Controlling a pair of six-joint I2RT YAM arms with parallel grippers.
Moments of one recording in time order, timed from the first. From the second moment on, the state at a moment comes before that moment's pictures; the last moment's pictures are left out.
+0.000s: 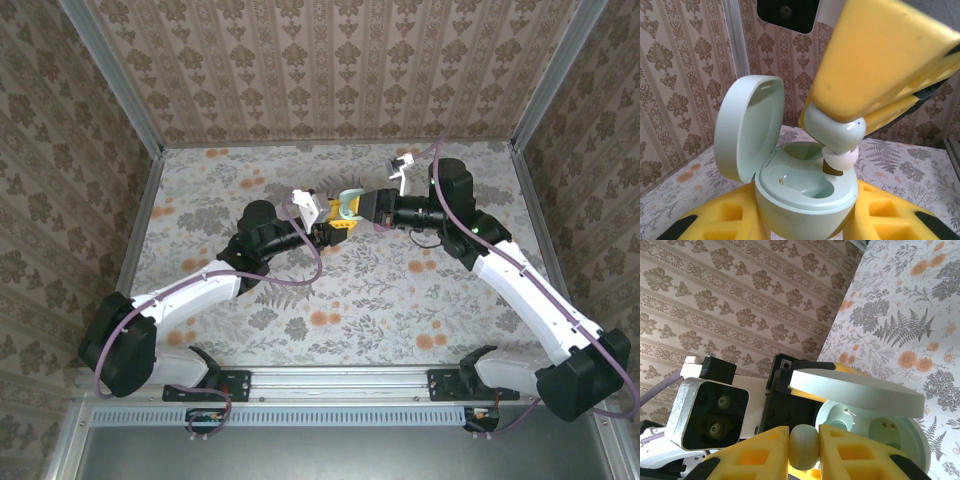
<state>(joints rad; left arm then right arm) -0.75 1.33 0.80 0.55 0.54 0.04 0.43 1.20 1.13 -0.25 -0.70 0.79</state>
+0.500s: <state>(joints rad) -0.75 1.33 0.80 0.55 0.52 0.04 0.48 1.20 1.15 -0.28 -0.57 0.75</state>
